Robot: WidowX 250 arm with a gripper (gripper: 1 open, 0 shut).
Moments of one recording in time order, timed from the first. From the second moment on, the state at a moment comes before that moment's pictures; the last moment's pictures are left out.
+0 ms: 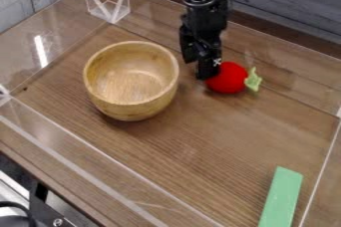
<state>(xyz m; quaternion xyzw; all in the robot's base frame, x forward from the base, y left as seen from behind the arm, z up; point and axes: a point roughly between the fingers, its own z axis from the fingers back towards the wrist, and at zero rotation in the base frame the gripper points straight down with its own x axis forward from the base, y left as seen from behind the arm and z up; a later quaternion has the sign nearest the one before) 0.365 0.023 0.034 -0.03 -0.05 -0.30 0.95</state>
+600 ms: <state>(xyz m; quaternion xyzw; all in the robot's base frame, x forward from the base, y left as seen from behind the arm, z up) 0.365 0.006 0.041 -0.01 -0.07 -0.35 0.93</state>
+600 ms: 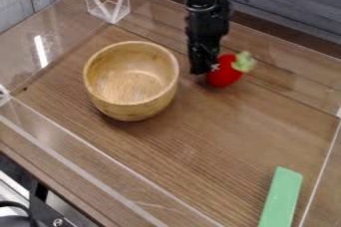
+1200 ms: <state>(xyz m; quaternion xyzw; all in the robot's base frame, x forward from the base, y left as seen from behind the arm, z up) 0.367 0.010 0.110 0.02 -0.11 -0.34 0.93</state>
